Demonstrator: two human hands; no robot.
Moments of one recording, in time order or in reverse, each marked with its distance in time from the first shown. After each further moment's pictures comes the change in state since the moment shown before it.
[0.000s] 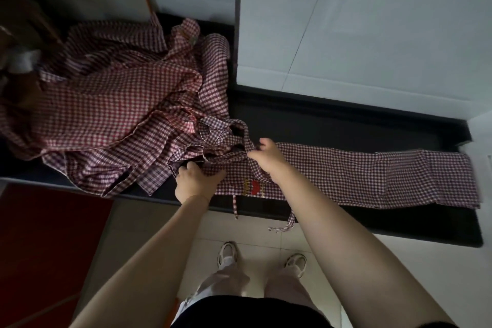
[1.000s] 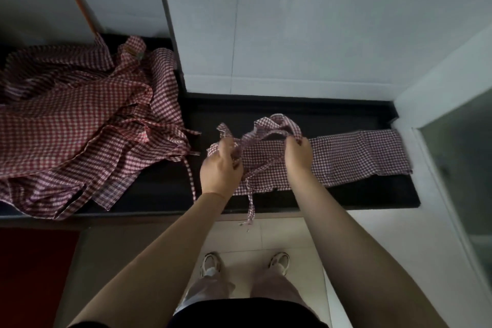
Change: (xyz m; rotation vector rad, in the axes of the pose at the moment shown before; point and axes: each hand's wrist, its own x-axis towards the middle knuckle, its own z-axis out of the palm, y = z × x) left_hand -0.086 0.101 0.052 -0.111 0.210 0.851; right_hand -0.059 0.059 -0.127 0.401 0.690 -0.003
